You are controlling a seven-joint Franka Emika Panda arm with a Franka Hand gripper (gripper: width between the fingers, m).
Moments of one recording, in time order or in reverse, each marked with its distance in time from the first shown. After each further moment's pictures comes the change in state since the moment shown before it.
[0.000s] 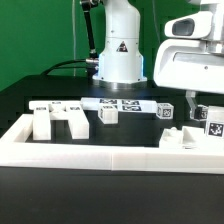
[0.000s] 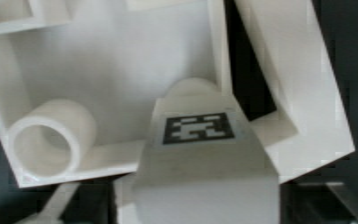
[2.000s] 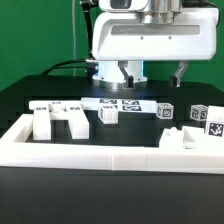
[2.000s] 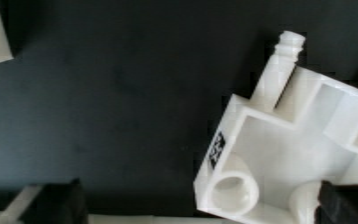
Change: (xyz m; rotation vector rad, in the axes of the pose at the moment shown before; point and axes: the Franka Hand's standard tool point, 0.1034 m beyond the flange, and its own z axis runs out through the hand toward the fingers) arm -0.027 0.116 -0.036 0.029 -0.048 -0.508
